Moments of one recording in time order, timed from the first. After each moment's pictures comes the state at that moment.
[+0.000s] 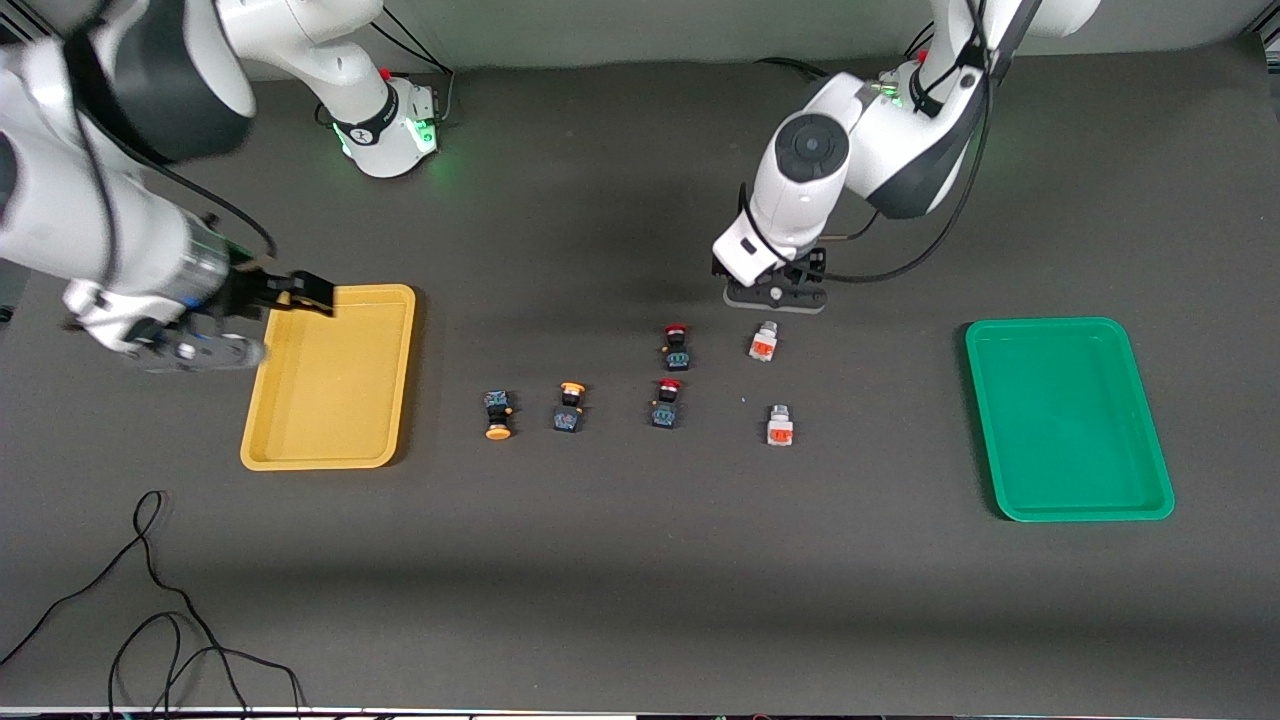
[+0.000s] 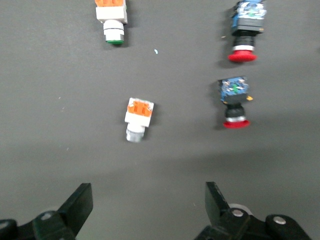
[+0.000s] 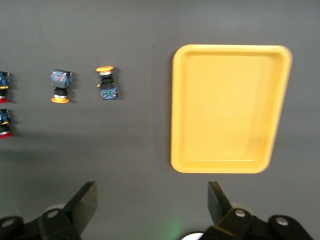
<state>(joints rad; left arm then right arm) -0.54 0.16 -0.15 -2.14 -0.05 2.25 -0.57 0.36 0.13 -0.16 -1.67 0.08 1.60 0.19</state>
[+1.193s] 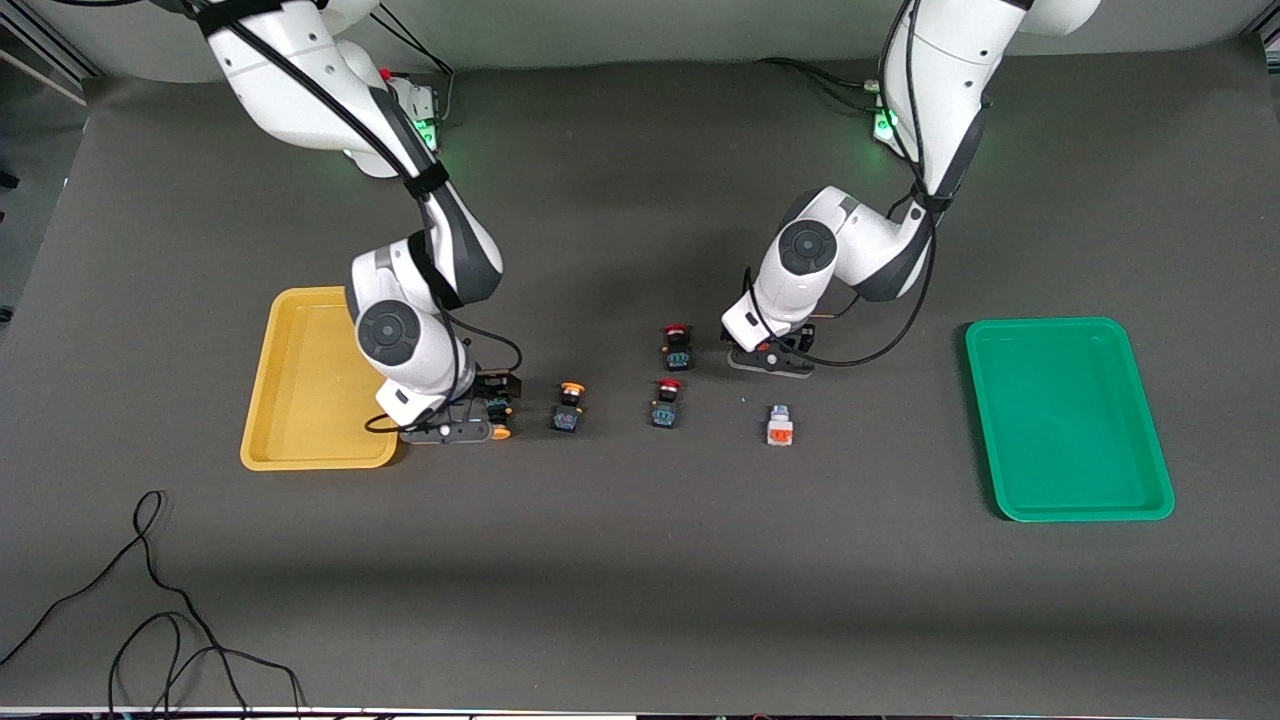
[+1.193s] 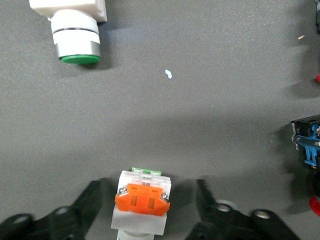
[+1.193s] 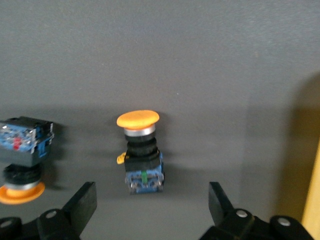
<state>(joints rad) -0.50 0.46 -0.14 -2.19 0.04 2.68 -0.50 0.56 0.51 -0.16 -1.94 0.13 2.36 0.32</state>
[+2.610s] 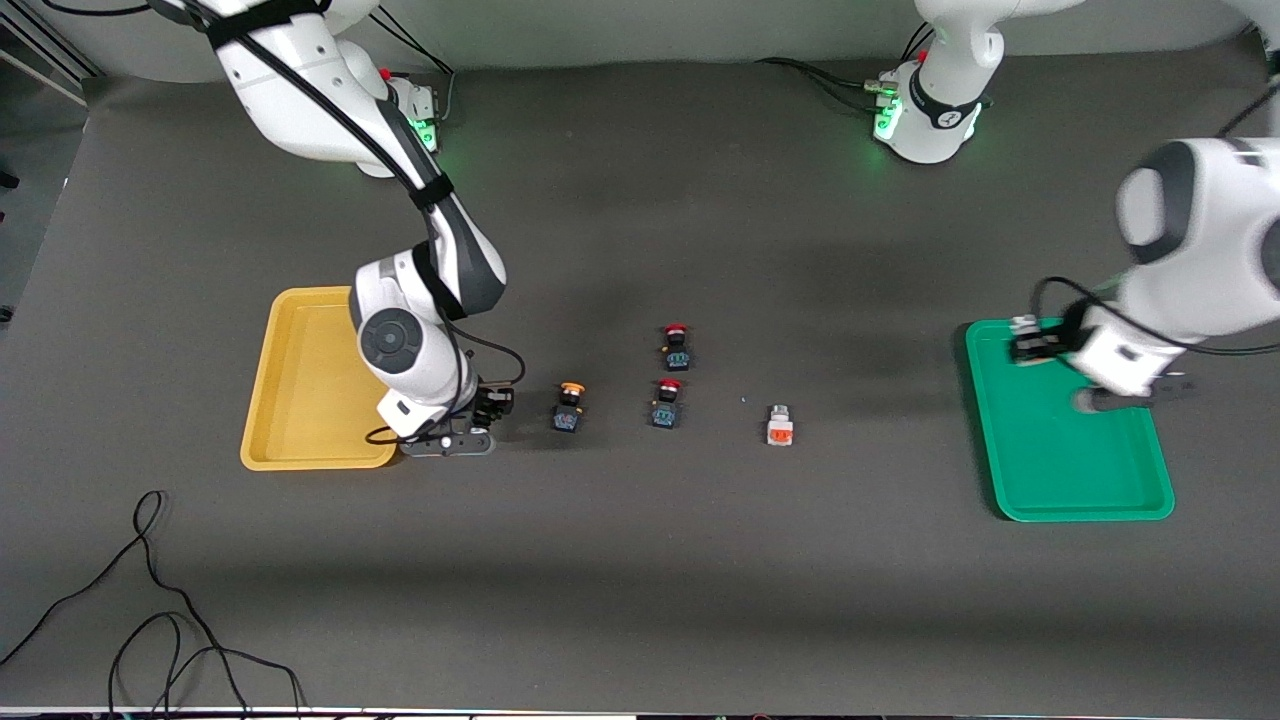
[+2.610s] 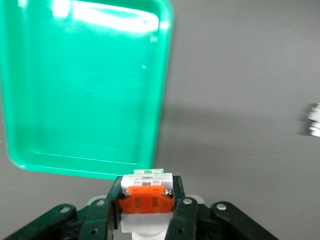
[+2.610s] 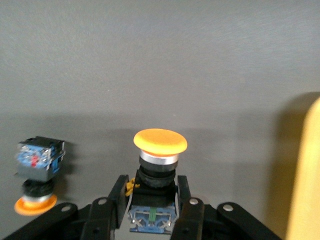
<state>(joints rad) 0.19 0.12 -0.12 -1.98 -0.03 1.96 -0.09 0.56 0.48 -0.19 -1.87 0.13 2.28 0.32</state>
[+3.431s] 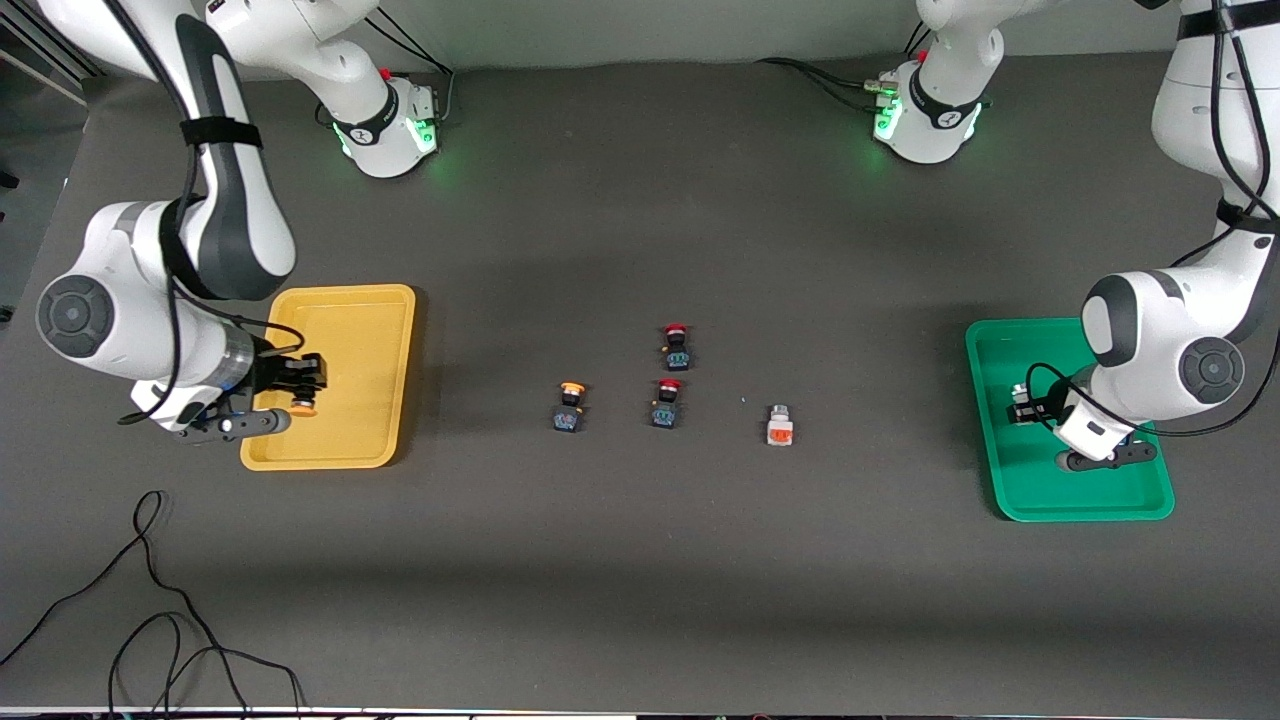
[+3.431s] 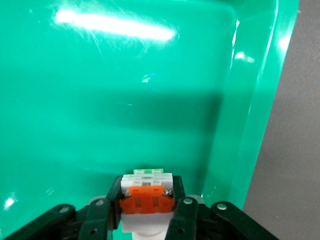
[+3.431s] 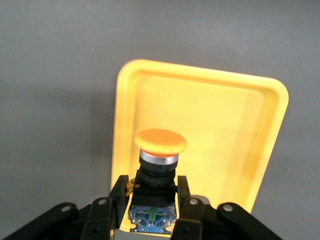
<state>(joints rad) 0.26 0.51 -0.13 -1.98 0.07 2.37 -0.07 0.55 0.24 -0.56 -1.96 0.12 2.00 -0.21</state>
